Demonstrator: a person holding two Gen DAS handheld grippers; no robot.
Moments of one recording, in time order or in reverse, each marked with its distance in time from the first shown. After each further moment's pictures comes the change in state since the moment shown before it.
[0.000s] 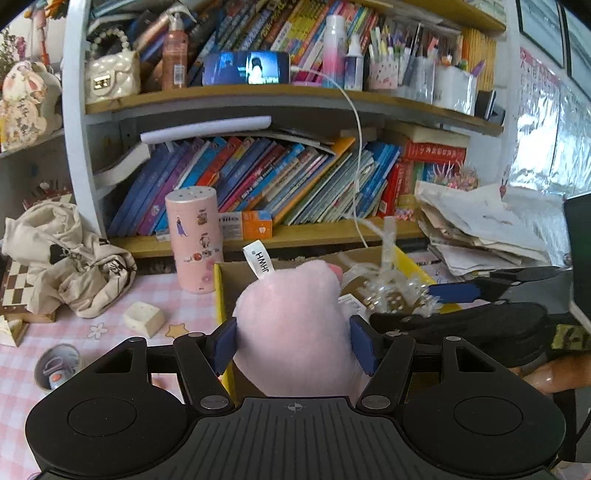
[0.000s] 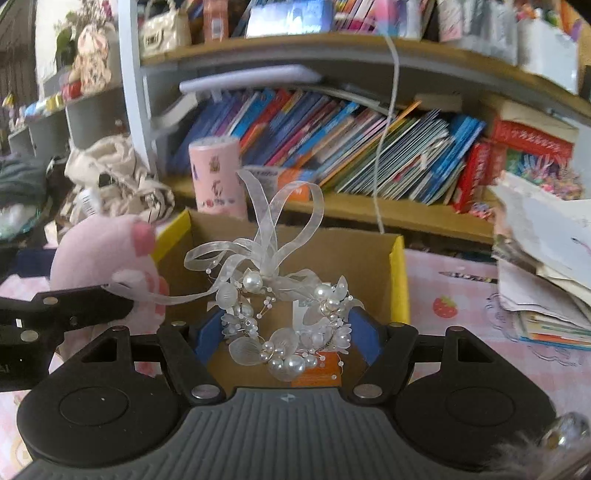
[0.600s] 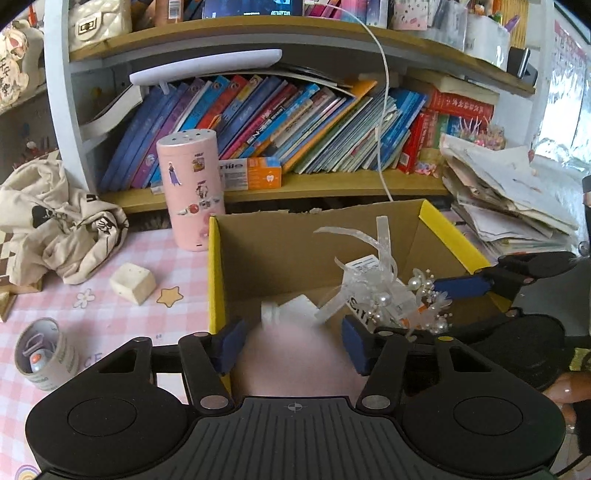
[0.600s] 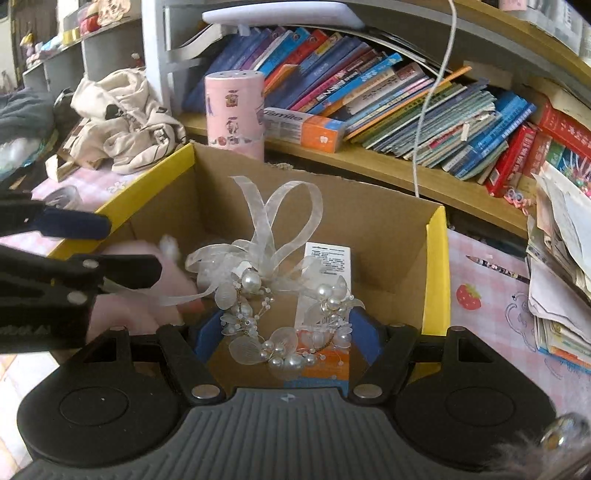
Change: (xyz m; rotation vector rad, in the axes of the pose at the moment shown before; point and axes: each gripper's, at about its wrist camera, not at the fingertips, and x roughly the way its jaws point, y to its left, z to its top) left arm 0.053 0.006 -0.003 -0.015 0.157 0.024; right arm 0.046 0.003 -0.006 -0.130 0.154 0.036
